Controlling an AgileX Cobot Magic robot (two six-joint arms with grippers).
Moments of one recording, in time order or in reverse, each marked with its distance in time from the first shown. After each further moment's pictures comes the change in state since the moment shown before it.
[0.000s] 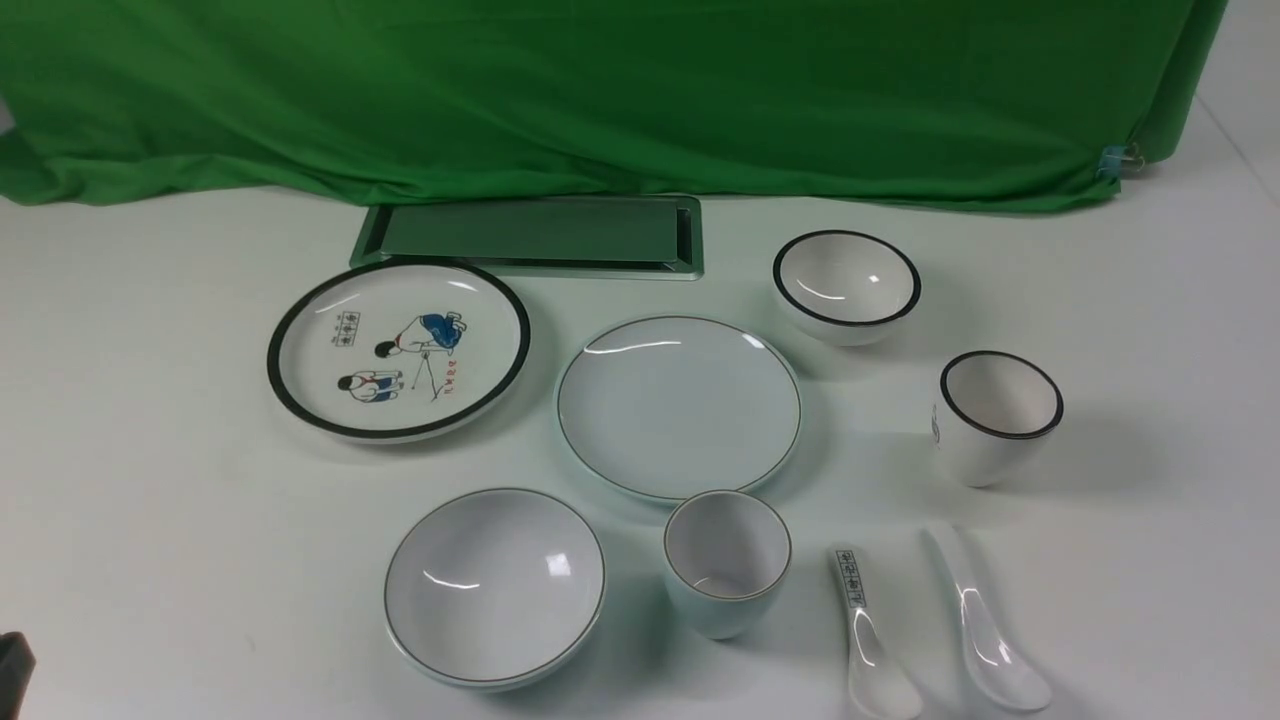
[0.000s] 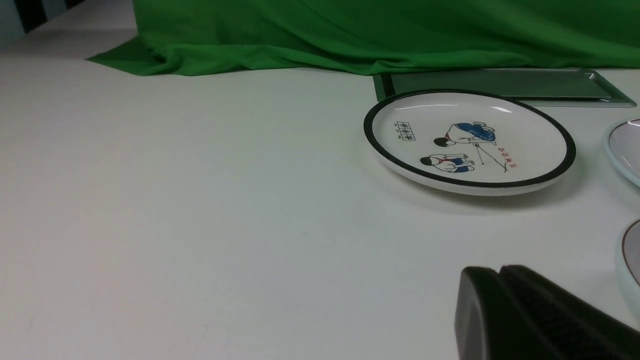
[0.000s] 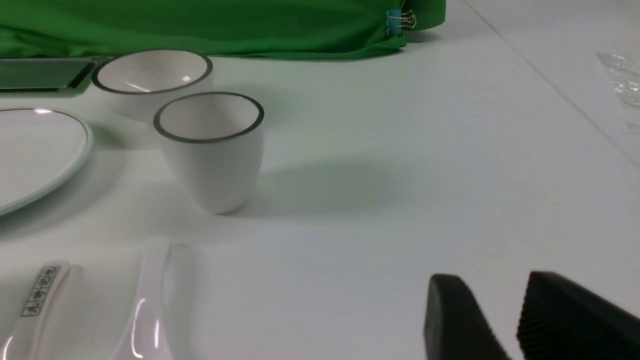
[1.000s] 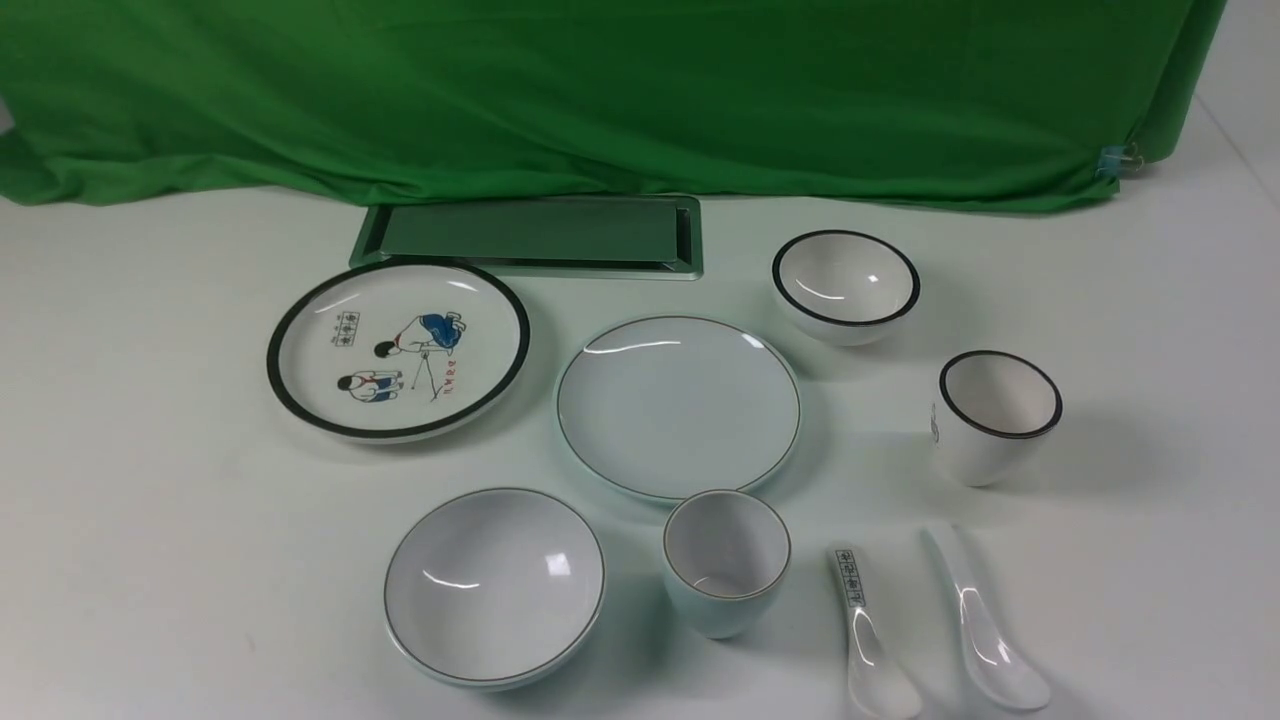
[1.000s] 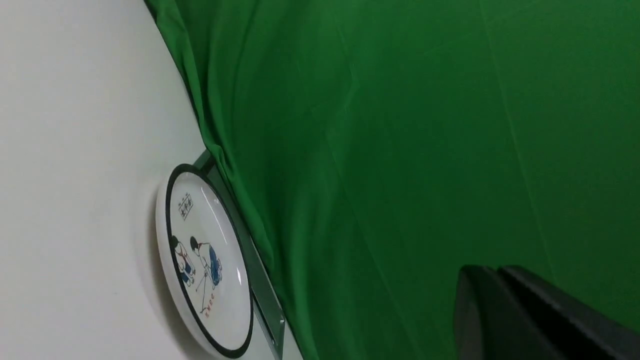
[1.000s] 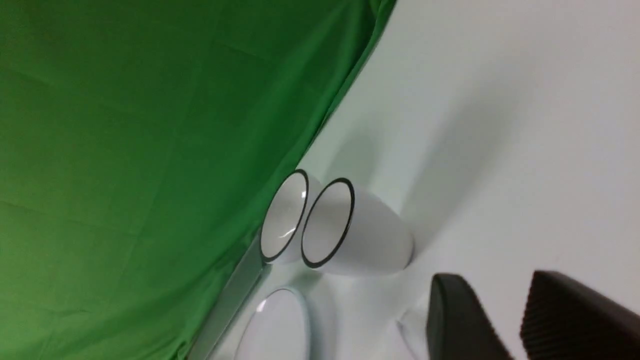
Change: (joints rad) right arm 0.000 0.000 0.000 0.228 -0.040 0.788; left arm 0.000 0.000 0.000 -0.728 -0.274 -0.505
